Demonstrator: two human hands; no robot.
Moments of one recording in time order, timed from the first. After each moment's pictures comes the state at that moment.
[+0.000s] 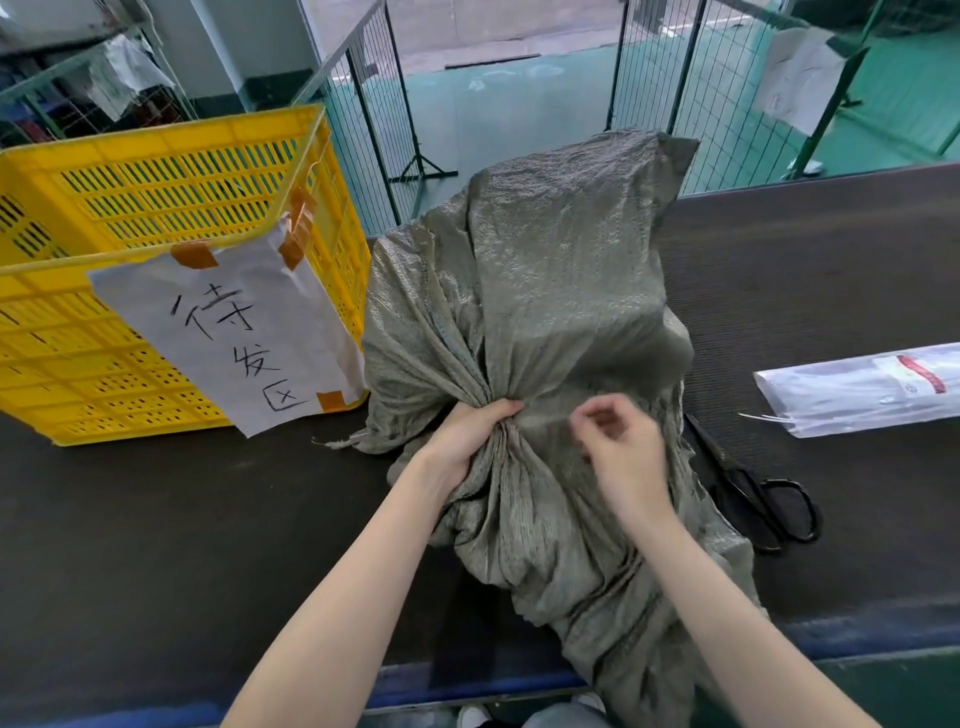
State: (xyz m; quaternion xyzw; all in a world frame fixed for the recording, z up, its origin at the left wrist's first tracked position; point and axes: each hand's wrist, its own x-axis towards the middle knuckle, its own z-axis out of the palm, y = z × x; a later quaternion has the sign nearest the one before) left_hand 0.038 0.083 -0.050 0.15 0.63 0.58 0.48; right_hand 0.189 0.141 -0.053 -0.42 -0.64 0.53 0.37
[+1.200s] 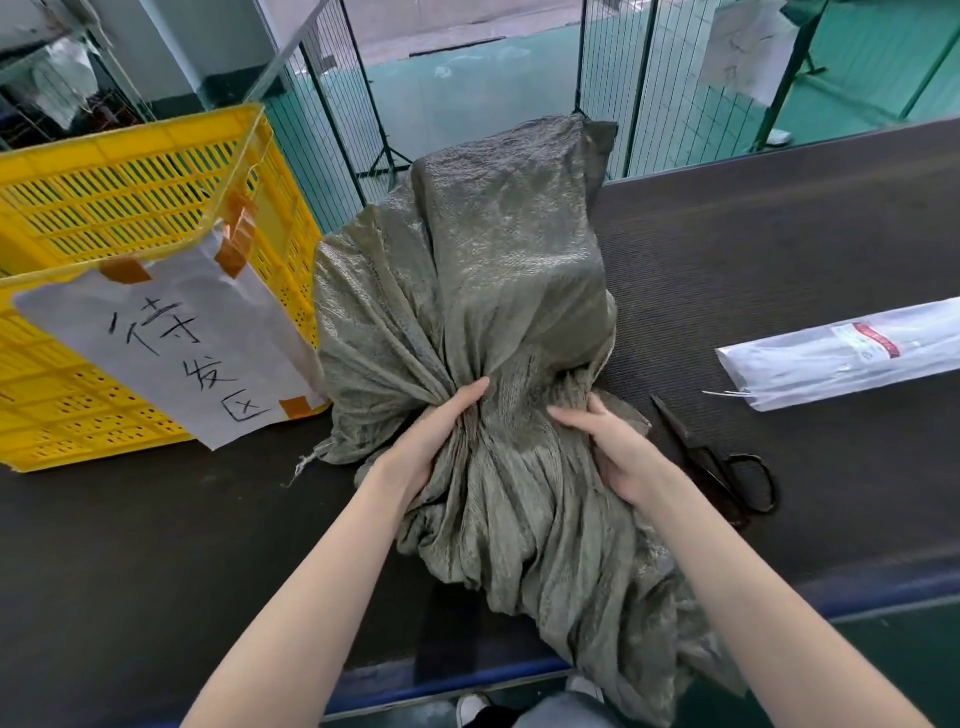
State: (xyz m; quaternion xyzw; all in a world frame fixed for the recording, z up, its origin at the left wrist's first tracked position) left_hand 0.045 0.087 -0.058 0.11 0.59 0.57 0.55; right_hand 0.215 0.191 -0.074 -0.43 -0.38 0.81 0.13
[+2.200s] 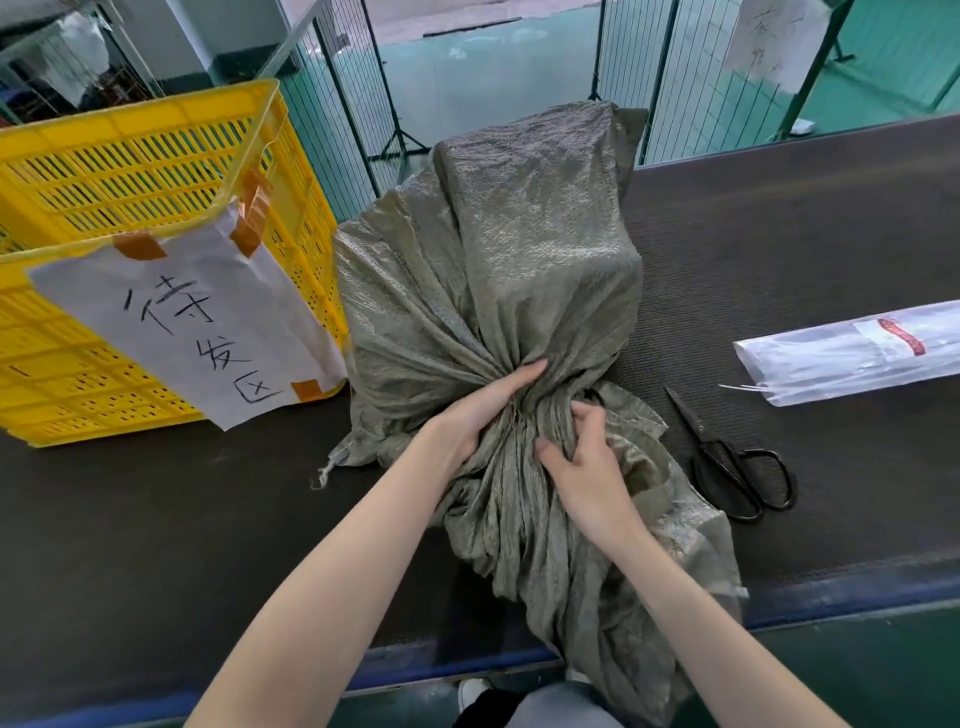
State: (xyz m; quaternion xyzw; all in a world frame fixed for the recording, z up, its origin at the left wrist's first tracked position) left_hand 0.060 0.118 -0.050 0.13 0.59 0.48 0.64; right_hand 0.208 0.119 -0.064 -0.42 -0.66 0.59 0.22
